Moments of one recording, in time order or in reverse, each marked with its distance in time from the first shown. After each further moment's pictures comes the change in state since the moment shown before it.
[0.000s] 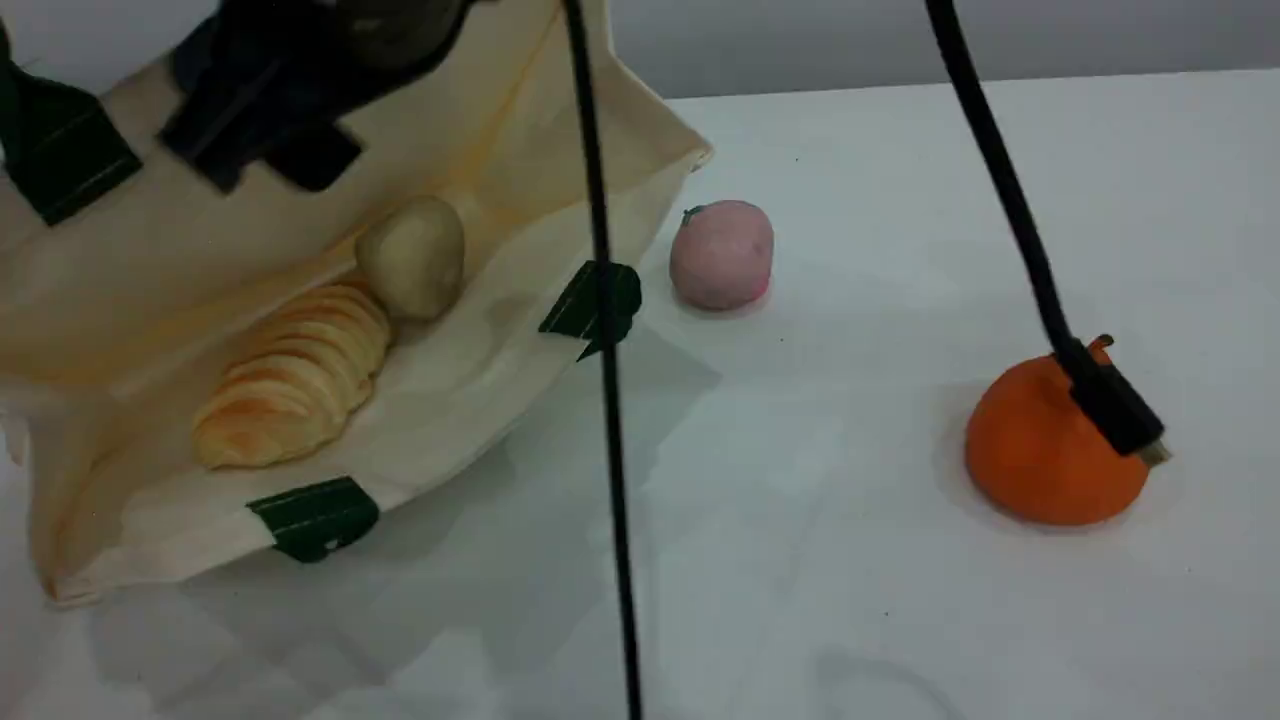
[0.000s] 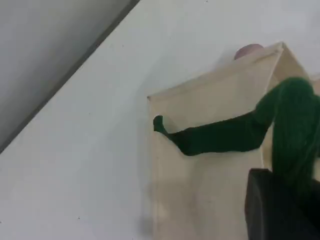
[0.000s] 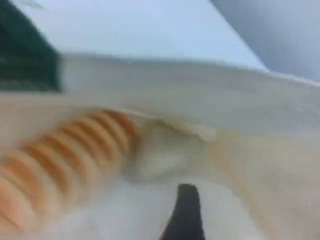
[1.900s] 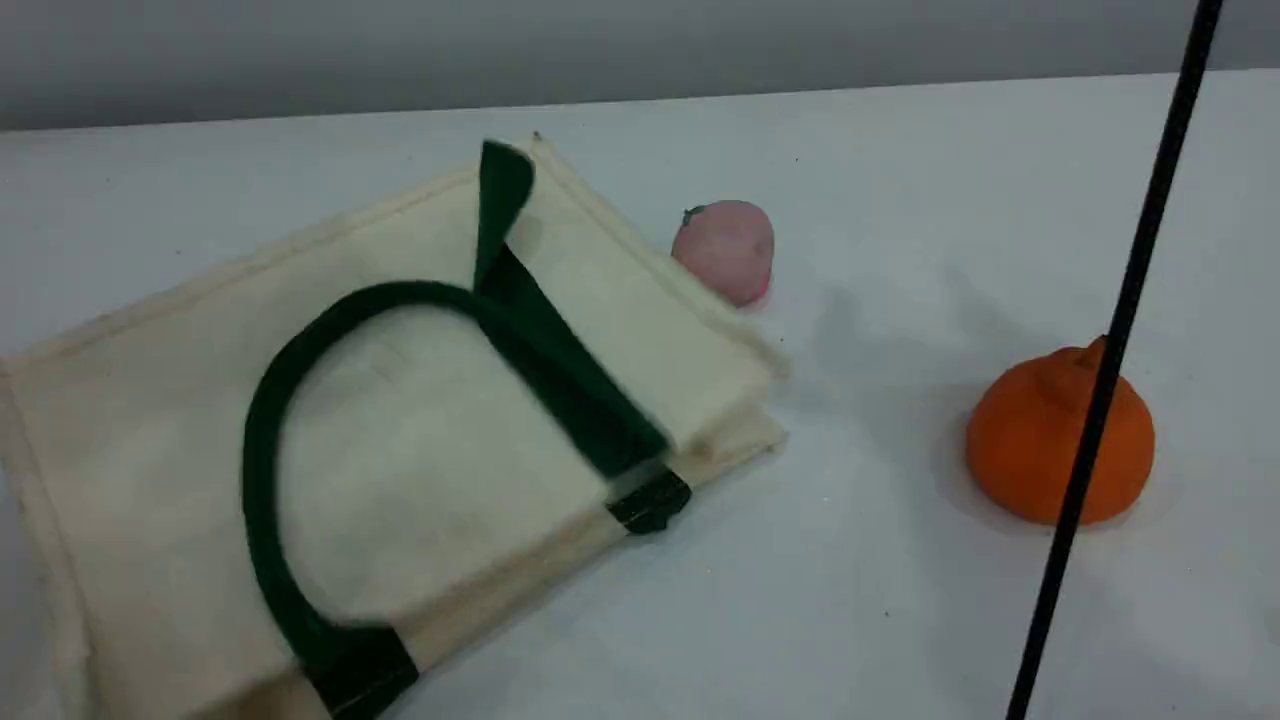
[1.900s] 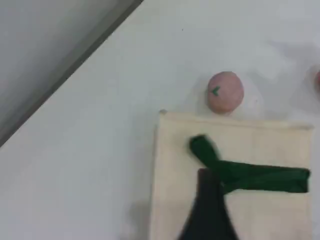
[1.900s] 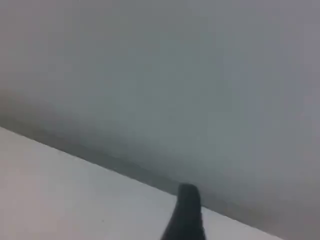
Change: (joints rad) left arm 0.000 0.000 0.000 -0.098 -0.003 -0.001; right arm -0.374 -0.439 0.000 0.061 0.124 -0.123
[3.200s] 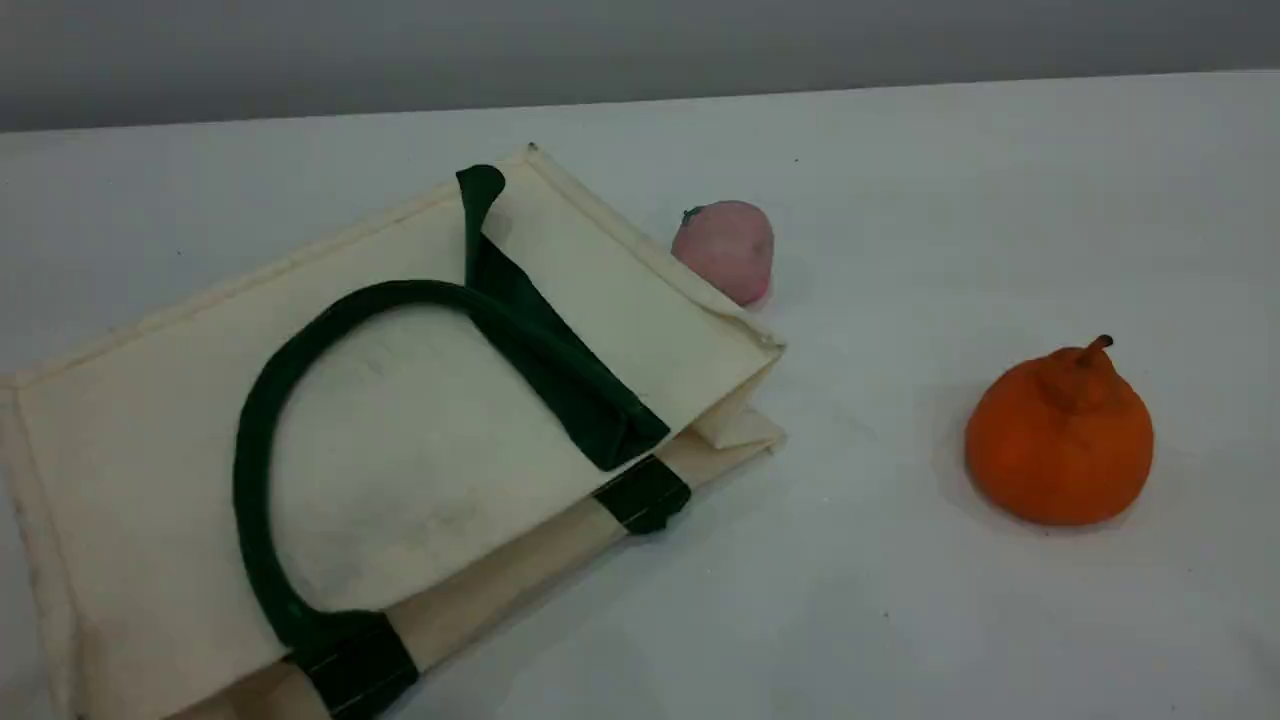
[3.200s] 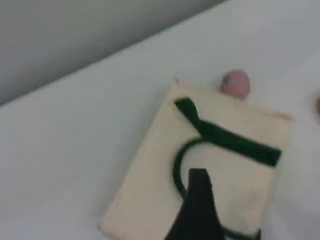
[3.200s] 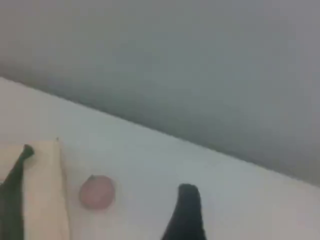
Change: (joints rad) left arm 0.000 -0.765 0.463 0.189 0.005 -0.390; right arm 0.002 -0.895 0.501 0.466 0.079 -0.359
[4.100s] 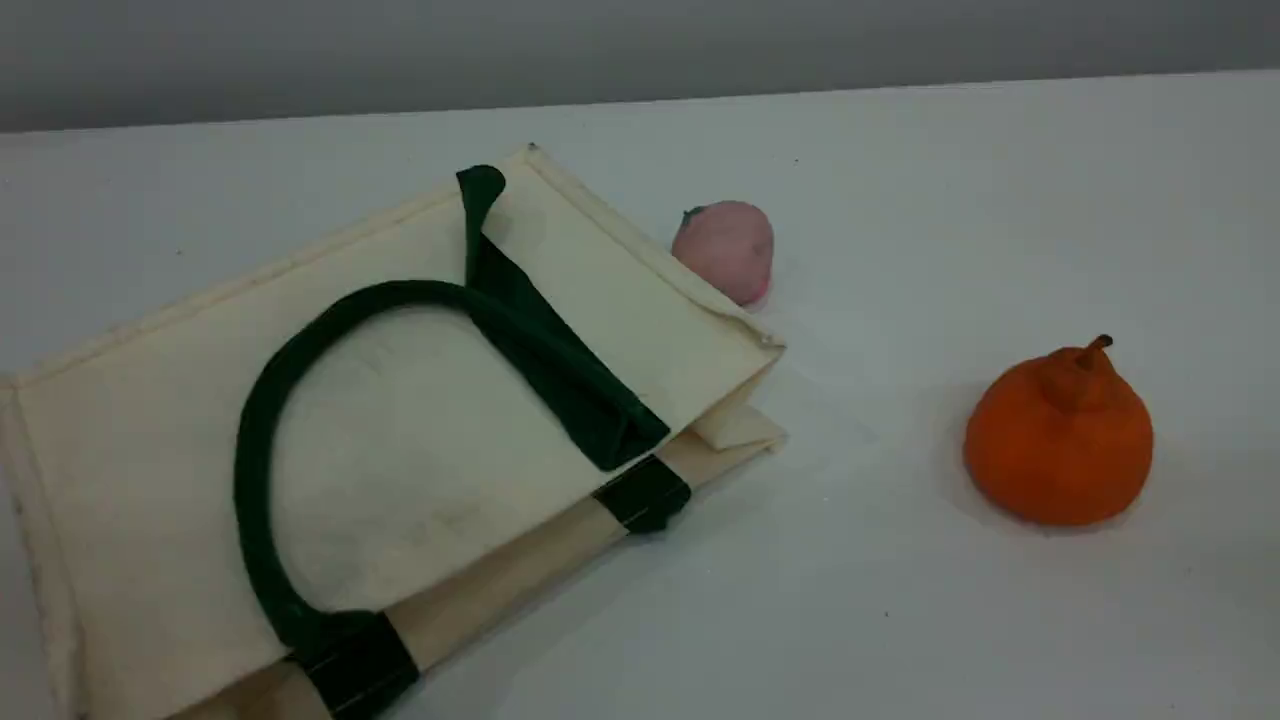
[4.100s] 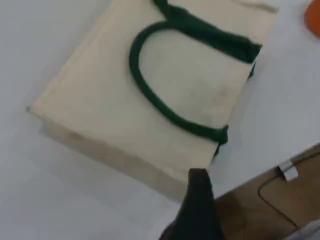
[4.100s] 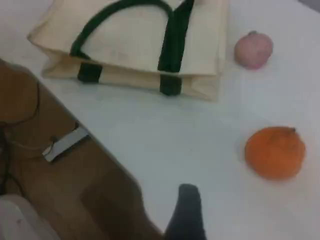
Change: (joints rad) left arm 0.000 -0.582 0.652 -0.011 -0.003 -0.088; right arm 0.000 -0.515 0.389 0.589 0.253 -0.493
